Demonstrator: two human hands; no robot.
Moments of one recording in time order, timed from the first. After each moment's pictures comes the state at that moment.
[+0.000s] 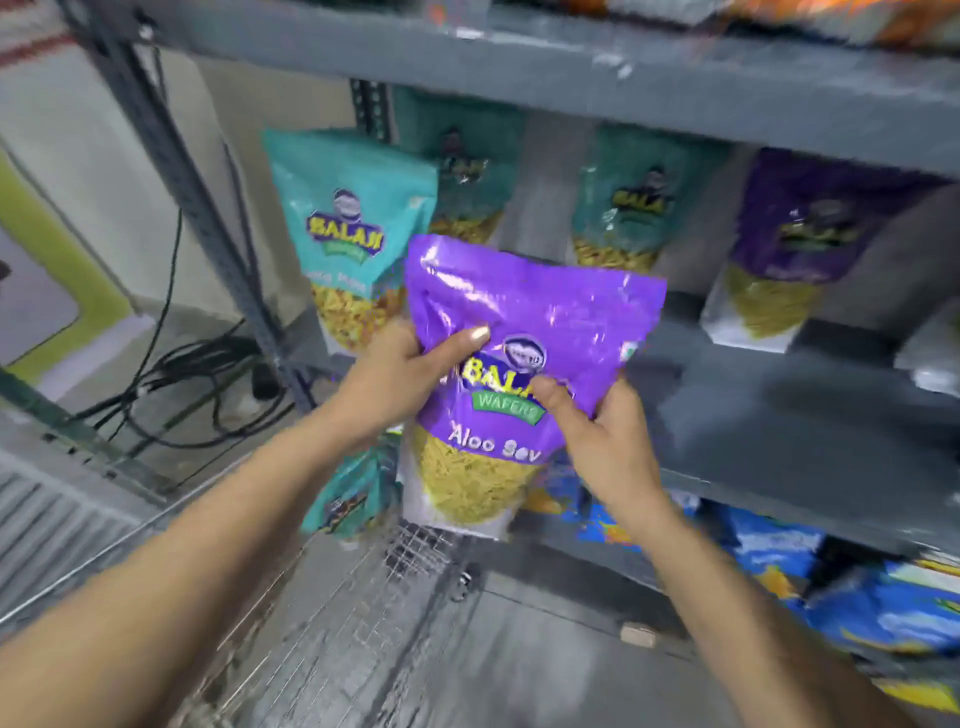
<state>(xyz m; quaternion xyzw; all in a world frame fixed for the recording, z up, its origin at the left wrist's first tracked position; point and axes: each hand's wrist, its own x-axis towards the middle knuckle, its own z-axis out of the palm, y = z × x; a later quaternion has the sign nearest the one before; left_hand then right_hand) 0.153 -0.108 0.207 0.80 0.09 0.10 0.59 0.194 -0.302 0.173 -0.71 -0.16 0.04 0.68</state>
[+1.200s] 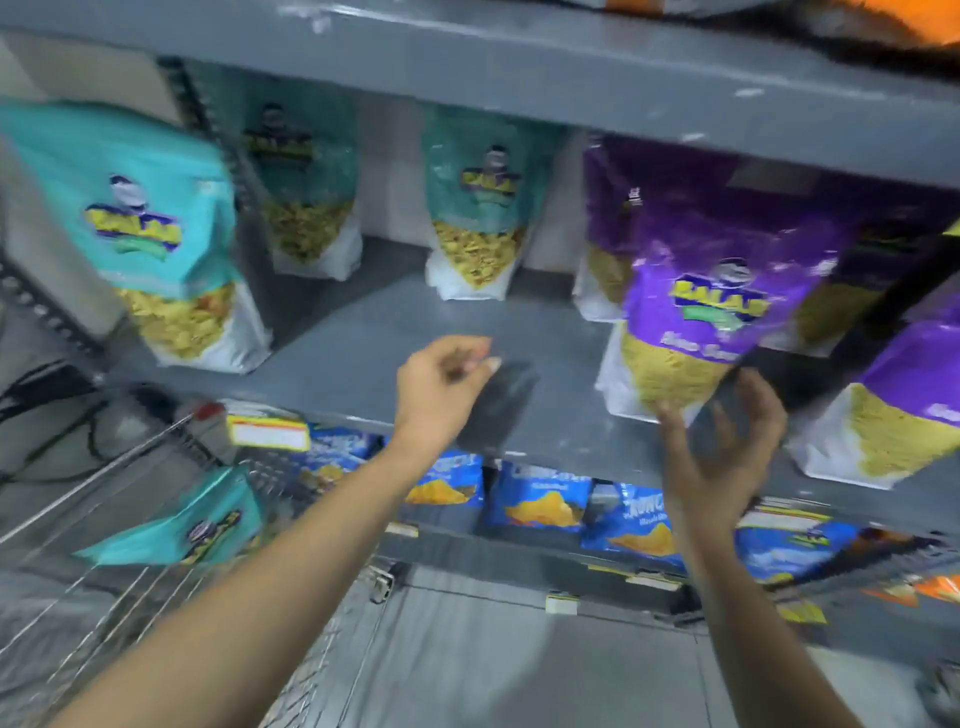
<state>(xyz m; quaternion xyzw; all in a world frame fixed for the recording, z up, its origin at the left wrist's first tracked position) 0.246 -0.262 0.131 0.75 0.13 0.13 0.64 0.233 -0.500 0.129 -0.72 0.00 -0.29 0.63</state>
